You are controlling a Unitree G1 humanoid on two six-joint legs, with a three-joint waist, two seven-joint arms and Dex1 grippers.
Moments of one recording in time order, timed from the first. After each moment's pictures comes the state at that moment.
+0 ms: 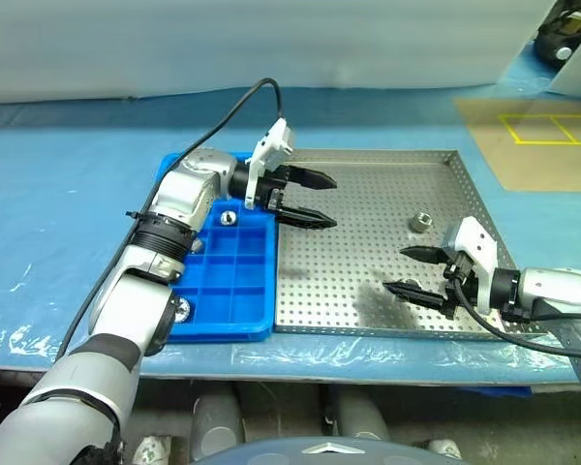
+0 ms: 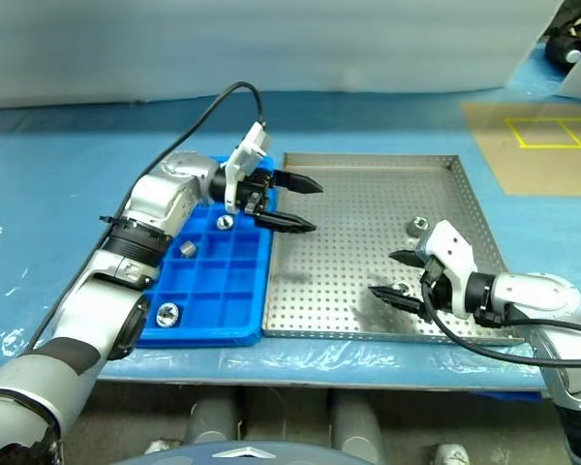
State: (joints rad) left arm -1.02 0.30 -0.22 0.50 -0.37 0.37 -1.48; right arm 0.04 -0.85 -0.23 -0.51 0.48 0.73 0.93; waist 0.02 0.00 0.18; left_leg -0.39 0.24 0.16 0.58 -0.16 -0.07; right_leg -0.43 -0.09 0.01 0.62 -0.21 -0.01
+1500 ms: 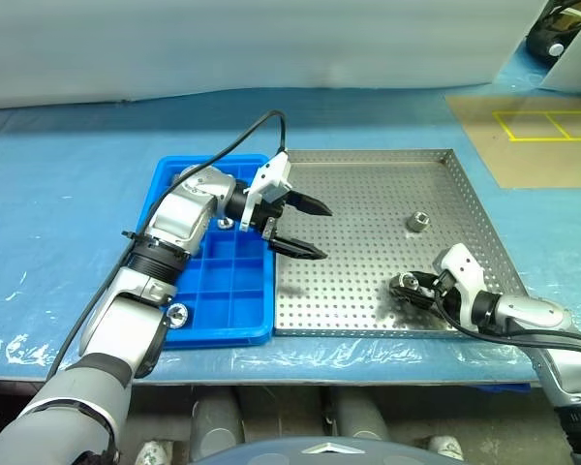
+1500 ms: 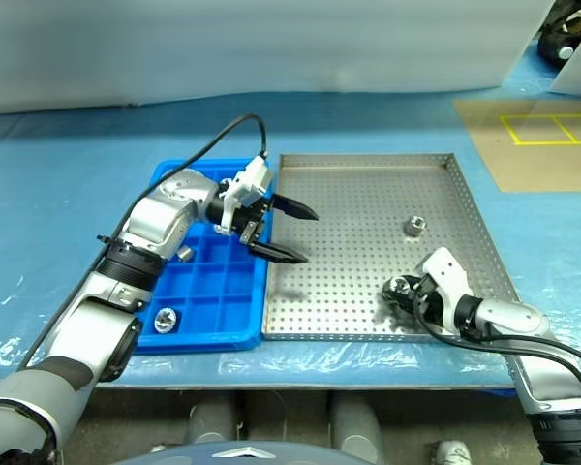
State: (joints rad) left arm -0.89 0.34 -0.26 0.35 -0.31 0.33 -1.49; right arm 0.03 -0.75 -0.10 -0.20 0.32 0.50 0.84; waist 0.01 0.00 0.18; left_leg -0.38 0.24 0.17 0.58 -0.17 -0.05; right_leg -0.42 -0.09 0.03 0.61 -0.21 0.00
